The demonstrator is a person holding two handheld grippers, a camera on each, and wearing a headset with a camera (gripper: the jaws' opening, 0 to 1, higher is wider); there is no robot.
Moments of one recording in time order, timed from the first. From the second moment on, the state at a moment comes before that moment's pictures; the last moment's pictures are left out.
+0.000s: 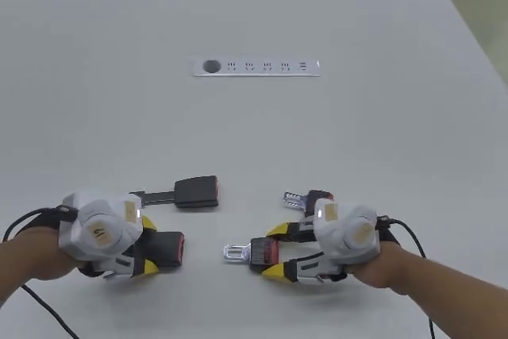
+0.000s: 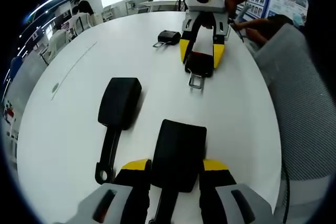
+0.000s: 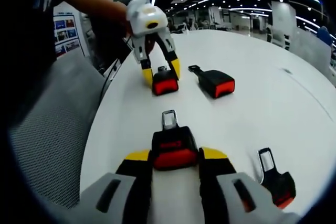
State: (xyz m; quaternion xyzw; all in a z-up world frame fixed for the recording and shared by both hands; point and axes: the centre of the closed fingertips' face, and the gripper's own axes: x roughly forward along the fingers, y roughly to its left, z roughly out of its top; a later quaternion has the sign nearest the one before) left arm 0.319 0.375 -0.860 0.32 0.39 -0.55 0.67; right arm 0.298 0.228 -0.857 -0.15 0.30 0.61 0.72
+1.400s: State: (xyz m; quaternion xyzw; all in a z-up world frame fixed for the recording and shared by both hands) left arm 0.317 0.372 -0.860 0.35 0.38 -0.57 0.64; right arm 0.309 0.304 -0.856 -0.14 0.29 0.63 0.70
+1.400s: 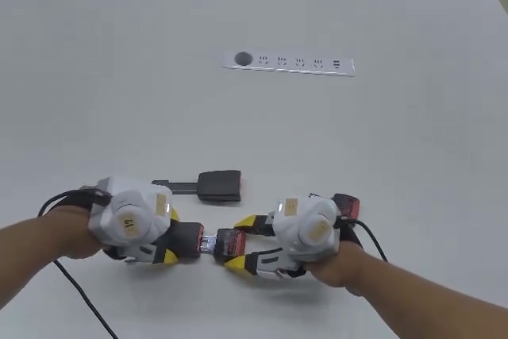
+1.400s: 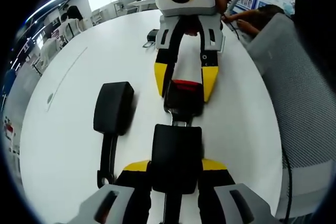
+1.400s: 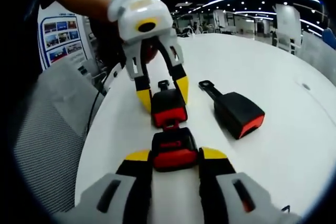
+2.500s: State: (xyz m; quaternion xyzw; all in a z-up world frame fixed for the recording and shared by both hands) left arm 0.315 0.370 -0.861 0.36 0.37 -0.59 0.62; right arm 0.311 0.321 -0.855 -0.15 0.30 0.64 0.69
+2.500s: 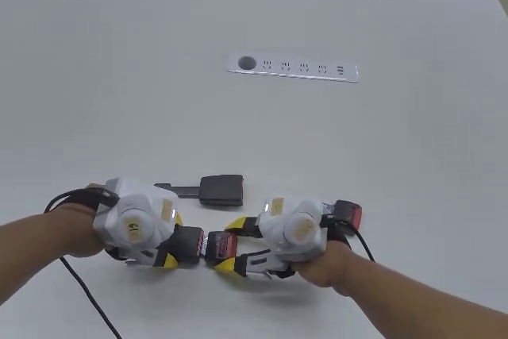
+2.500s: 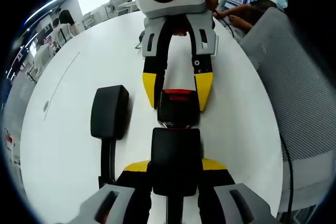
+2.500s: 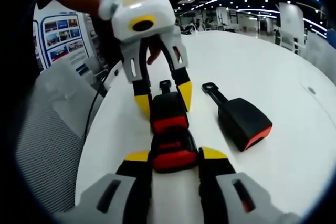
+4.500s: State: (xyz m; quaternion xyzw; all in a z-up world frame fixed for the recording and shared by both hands) left arm 0.315 0.375 -0.858 0.30 0.32 -0.63 0.64; right arm 0.312 0.318 -0.855 -0.09 0.25 0.64 0.72
